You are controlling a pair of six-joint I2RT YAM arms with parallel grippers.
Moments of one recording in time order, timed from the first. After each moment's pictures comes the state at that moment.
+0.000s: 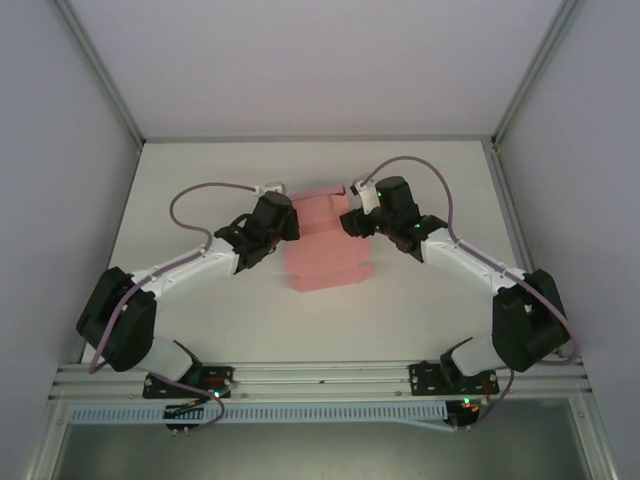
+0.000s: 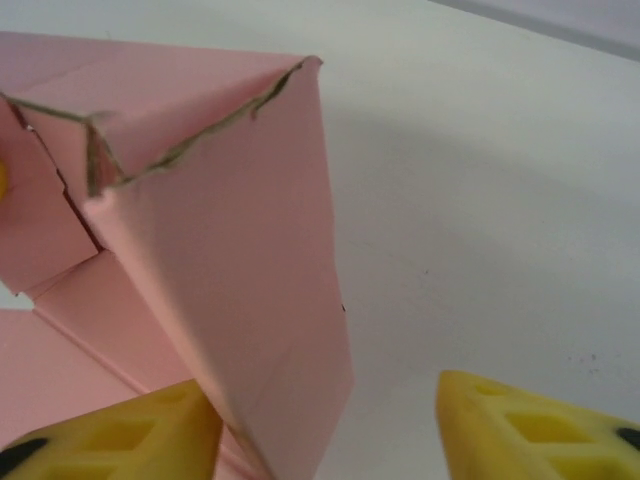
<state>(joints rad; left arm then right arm) -0.72 1.48 0.98 -0.18 -0.29 -0.62 0.53 1.45 0.98 -0.17 -0.13 0.00</state>
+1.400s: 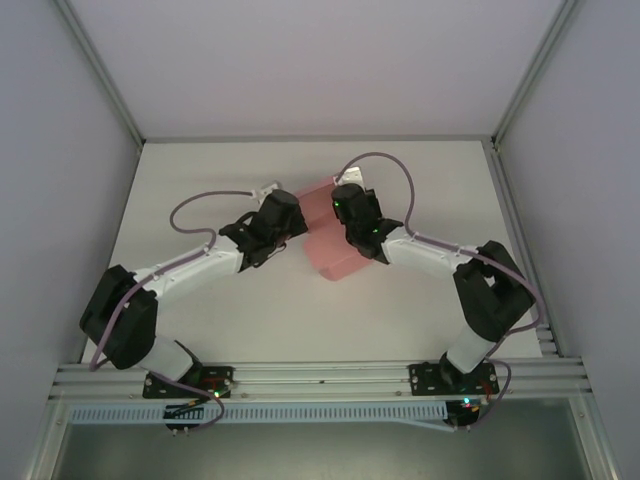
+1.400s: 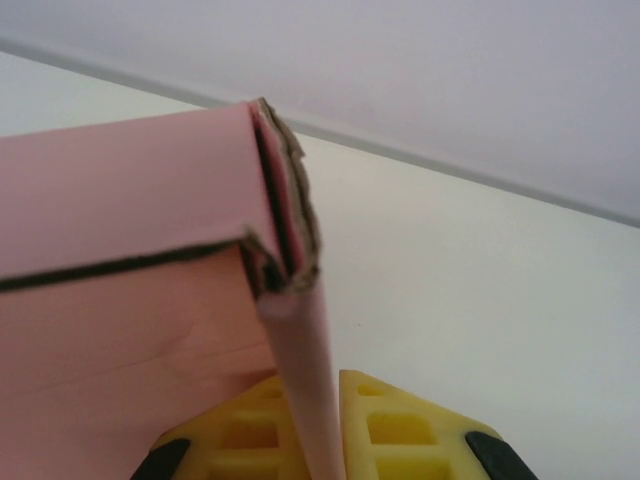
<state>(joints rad) -0.75 1.50 1.03 -0.23 -0.30 -0.94 0.71 1.66 1.05 0.07 0.67 0.05</state>
